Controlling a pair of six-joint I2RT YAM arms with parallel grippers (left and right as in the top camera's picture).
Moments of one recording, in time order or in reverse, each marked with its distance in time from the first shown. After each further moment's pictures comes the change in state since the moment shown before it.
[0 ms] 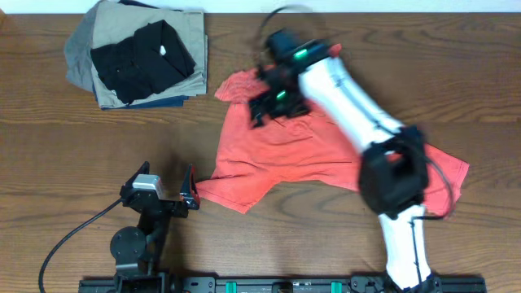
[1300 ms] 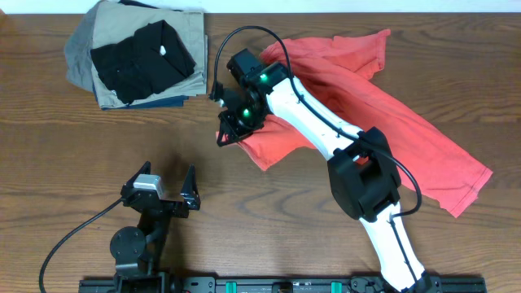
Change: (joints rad) left arm 0.001 0.002 0.000 0.002 0.014 0.000; right arm 0.214 0.124 -0.002 0.181 -0.364 -0.034
